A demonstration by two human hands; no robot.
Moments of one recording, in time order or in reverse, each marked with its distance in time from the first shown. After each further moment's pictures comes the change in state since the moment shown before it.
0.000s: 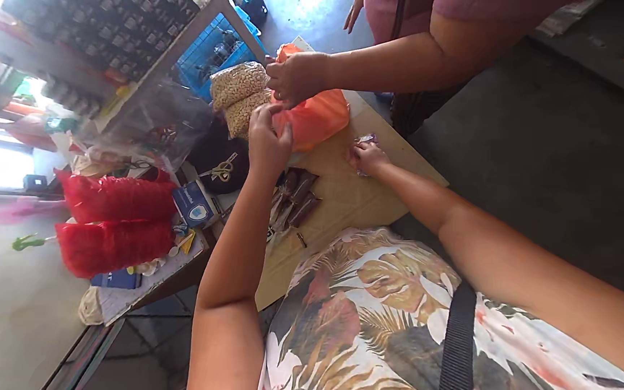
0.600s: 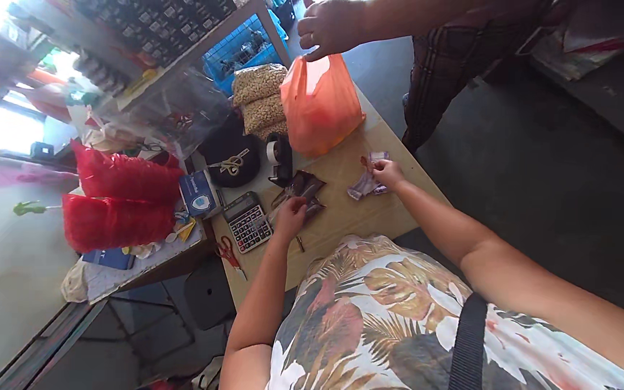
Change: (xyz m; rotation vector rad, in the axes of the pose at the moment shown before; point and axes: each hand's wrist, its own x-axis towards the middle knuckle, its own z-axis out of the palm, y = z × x) left_hand -0.139 -0.097 0.075 -0.336 -0.274 -0.527; right_hand -0.016 0.002 -0.017 0.510 0.011 0.281
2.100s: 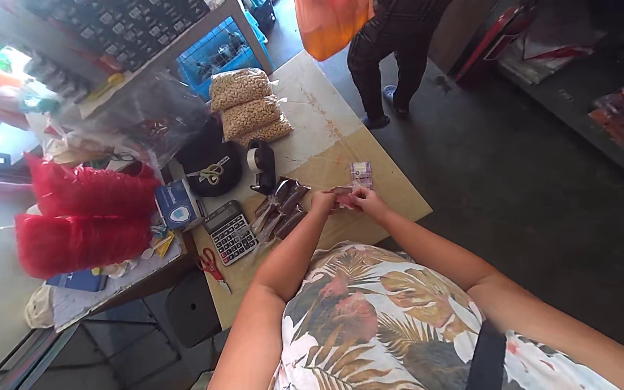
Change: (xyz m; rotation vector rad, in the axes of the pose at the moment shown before) left_hand 0.082 0.061 0.123 -0.318 -0.131 -0.516; right_hand -0.067 0.010 0.016 0.398 -0.216 0.058
